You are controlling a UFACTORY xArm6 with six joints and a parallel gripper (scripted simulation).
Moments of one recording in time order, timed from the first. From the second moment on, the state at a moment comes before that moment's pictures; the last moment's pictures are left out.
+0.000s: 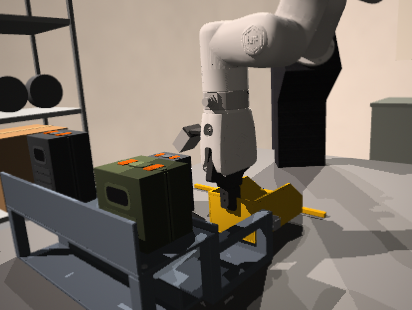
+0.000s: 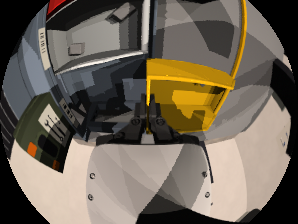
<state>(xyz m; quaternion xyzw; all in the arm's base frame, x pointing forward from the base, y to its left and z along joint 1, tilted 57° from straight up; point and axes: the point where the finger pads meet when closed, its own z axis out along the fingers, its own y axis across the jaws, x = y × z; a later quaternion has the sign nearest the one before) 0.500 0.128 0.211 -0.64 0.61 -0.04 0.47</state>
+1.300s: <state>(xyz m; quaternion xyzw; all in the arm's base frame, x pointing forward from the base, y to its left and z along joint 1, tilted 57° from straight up) 0.495 0.126 0.212 -0.64 0.61 -0.04 0.47</state>
